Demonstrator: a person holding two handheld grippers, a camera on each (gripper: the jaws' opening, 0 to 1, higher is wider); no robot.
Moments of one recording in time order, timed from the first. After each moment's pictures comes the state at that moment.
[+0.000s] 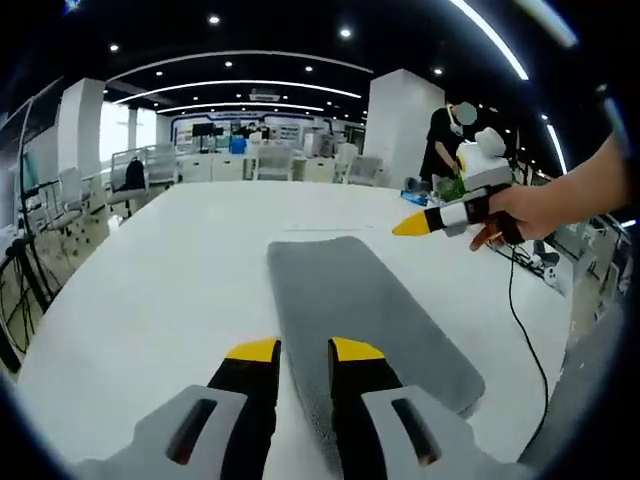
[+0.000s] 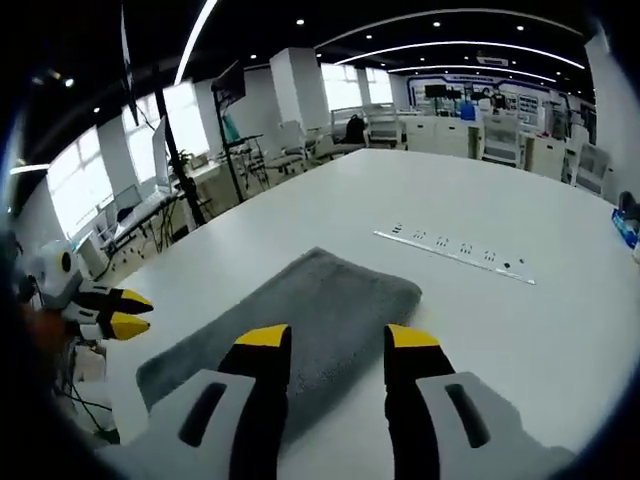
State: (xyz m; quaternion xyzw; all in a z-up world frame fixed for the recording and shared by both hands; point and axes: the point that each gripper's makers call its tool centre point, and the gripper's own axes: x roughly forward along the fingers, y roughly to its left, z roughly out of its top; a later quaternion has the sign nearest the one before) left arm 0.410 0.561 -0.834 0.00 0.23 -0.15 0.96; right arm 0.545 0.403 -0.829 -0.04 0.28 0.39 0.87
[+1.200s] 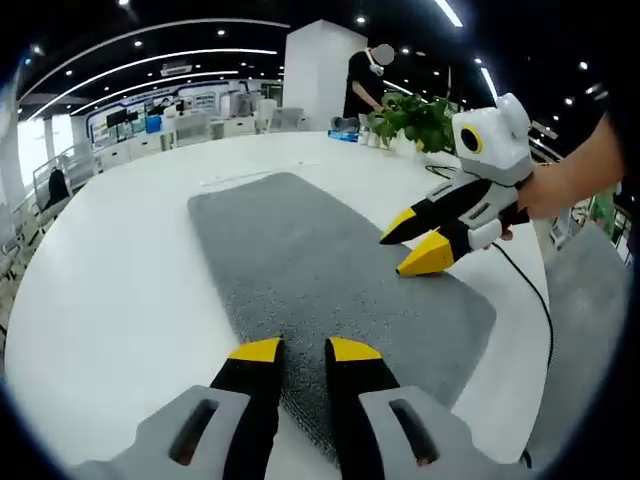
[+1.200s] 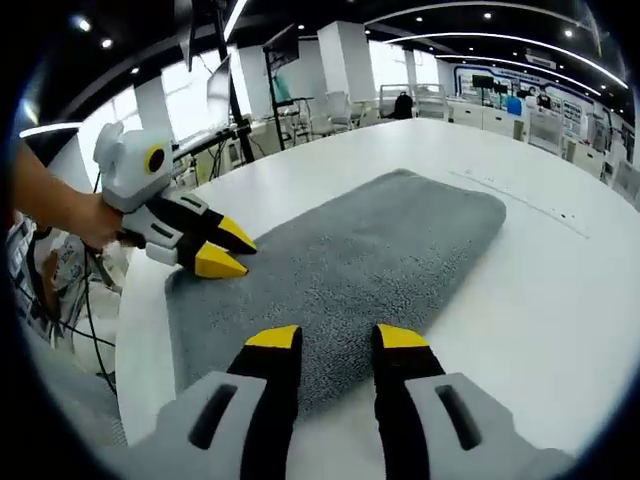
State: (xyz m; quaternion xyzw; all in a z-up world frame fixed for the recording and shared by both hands) left arm 0.405 0.528 -0.899 0.09 0.30 -0.31 0.90; right arm 0.428 0.421 -0.907 -0.13 0.31 0.46 0.82
